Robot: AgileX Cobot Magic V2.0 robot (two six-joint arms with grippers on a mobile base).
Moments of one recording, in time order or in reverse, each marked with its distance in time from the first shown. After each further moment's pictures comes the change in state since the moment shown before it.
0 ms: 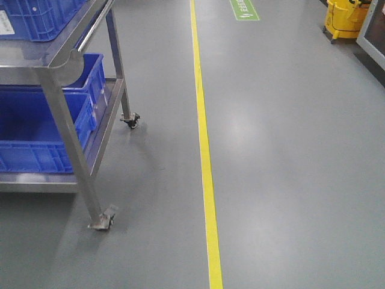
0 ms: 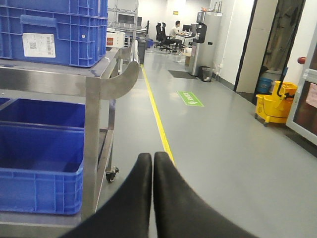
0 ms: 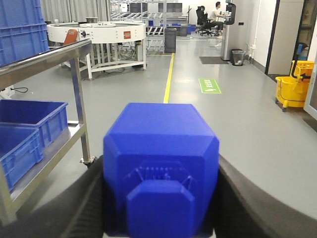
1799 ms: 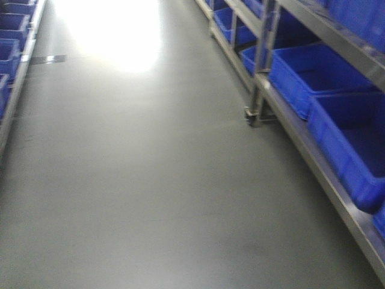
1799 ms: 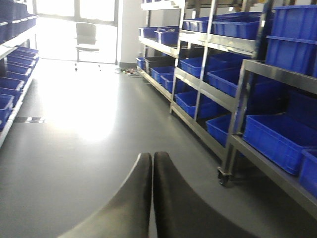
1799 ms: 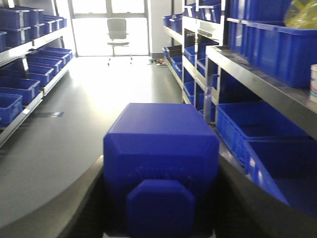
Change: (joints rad) left arm 0.000 0.000 0.000 0.000 0.000 0.000; right arm 0.000 0.000 0.000 0.000 0.000 0.000
